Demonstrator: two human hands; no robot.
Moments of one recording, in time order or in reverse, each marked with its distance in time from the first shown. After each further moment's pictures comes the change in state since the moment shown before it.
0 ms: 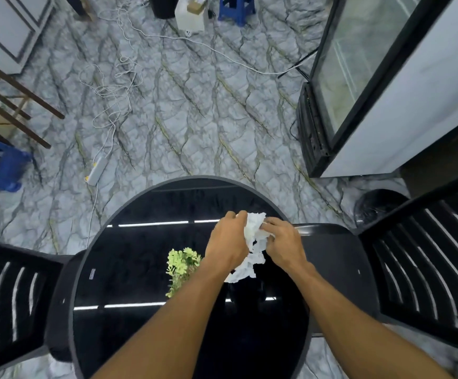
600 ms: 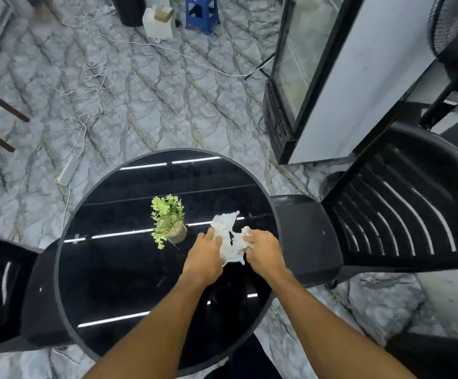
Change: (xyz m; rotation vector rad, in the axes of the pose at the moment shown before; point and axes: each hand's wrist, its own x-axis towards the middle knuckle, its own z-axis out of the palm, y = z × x) left_hand -0.126 -0.050 0.100 0.189 -0.114 0.110; right_hand -0.152 -0.024 0.014 -0.080 -0.169 0.300
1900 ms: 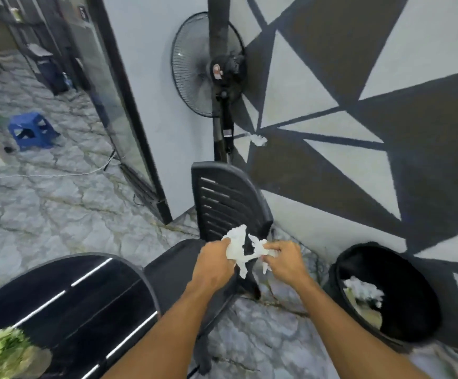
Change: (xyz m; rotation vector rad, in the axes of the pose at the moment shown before) left_hand -0.047 0.358 -0.039 -0.177 -0.005 0.606; right_hand -0.225 0.247 -0.189 0.559 0.608 0.549
